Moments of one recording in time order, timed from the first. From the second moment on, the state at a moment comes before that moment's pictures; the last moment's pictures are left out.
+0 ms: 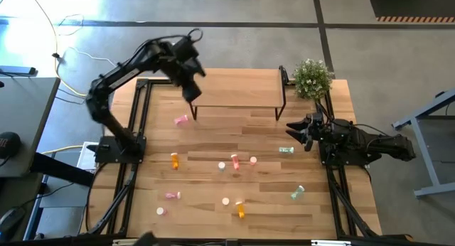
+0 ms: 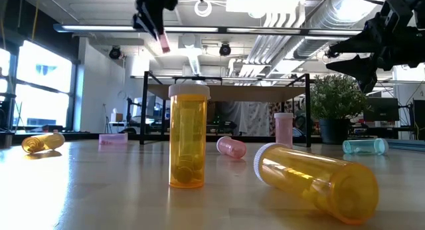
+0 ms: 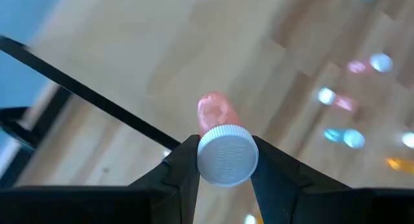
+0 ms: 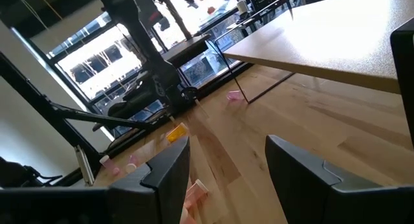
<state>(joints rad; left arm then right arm) 0.69 1.65 1.91 -1.47 0.11 -0.01 -0.10 0.01 0.05 -0.08 0.11 0.52</state>
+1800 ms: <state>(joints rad) 0.85 2.09 2.24 -1.55 -0.01 -0.12 -0.10 0.01 0.05 -0.08 0.14 0.53</state>
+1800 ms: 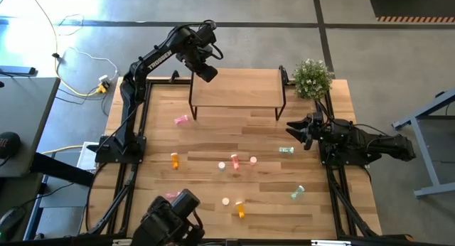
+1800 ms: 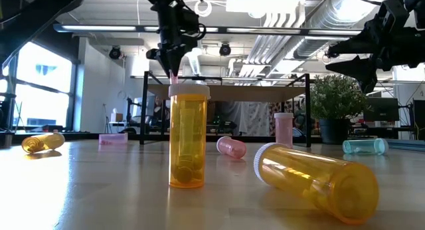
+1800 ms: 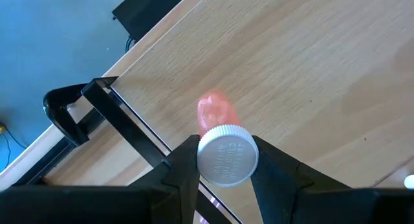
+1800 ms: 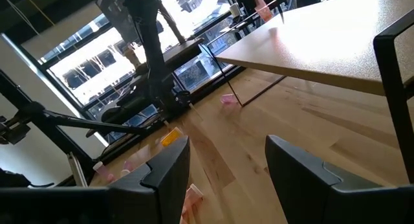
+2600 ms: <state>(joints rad) 0.82 2.12 2.24 -1.55 -0.07 -0.09 -0.10 0.01 0.05 -0.08 0.14 0.54</state>
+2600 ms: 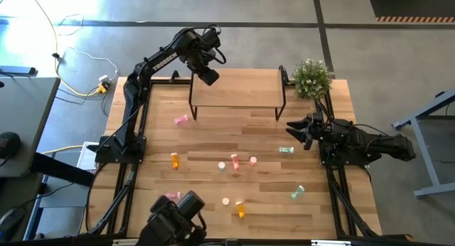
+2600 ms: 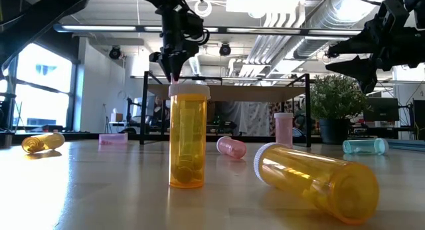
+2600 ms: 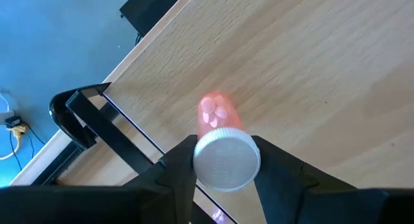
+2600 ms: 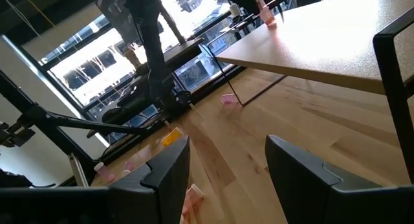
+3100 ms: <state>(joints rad) 0.82 2.12 2.24 -1.52 -0.06 -0.07 -0.10 0.01 0.05 -0.08 0.14 0.54</state>
